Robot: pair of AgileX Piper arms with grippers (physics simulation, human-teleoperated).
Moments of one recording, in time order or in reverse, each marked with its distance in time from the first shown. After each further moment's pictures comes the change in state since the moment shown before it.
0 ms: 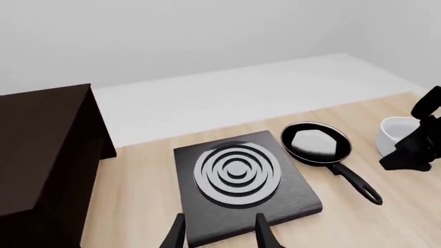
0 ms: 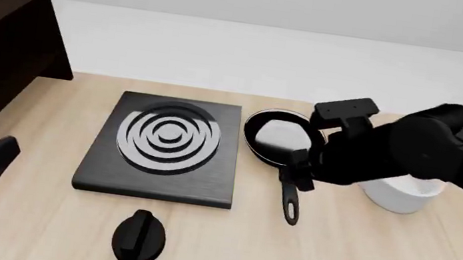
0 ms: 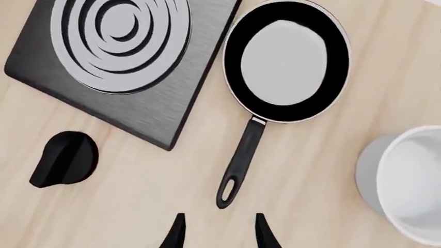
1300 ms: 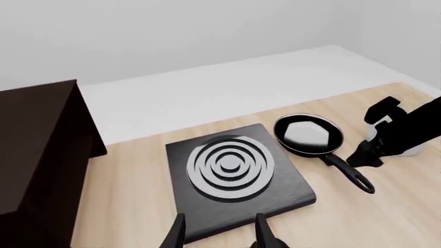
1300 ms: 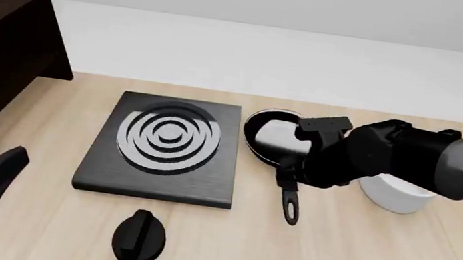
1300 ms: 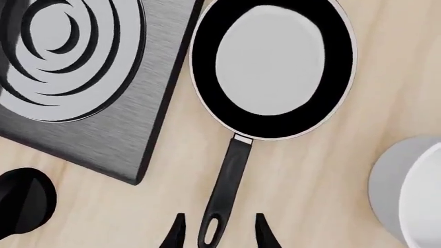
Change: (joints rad) left arm -0.037 -0.002 0.024 0.001 0.006; right arm -0.065 0.245 0.004 -0.175 0.031
